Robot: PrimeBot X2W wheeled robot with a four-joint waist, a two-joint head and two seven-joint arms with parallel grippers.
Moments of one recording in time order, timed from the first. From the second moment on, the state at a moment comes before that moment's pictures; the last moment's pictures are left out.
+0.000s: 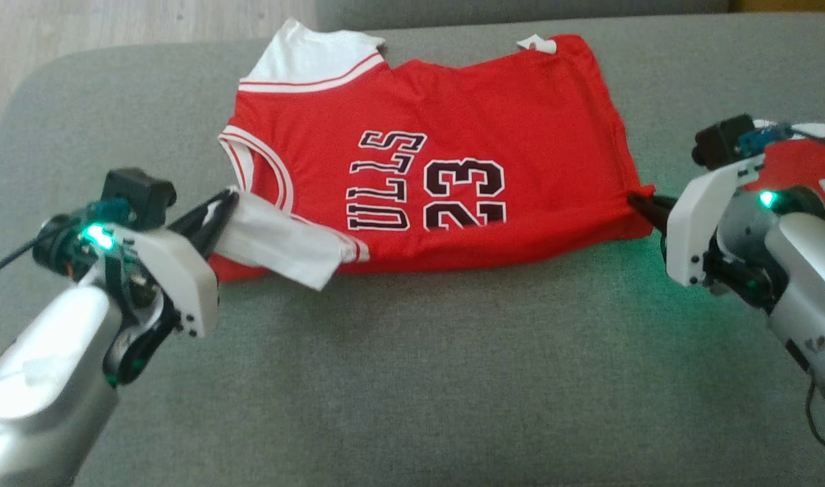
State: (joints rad) left arm -0.58 0.57 -0.68 0.27 -0.69 -0.07 0.32; right arm -0.78 -0.53 0.88 0.67 0.92 0.13 0.39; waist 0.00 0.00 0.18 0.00
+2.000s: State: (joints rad) left arm -0.15 0.22 -0.30 0.22 -0.28 0.15 -0.26; right arm -0.12 -0.05 0.04 0.27 0.21 0.13 -0.25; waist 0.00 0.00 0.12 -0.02
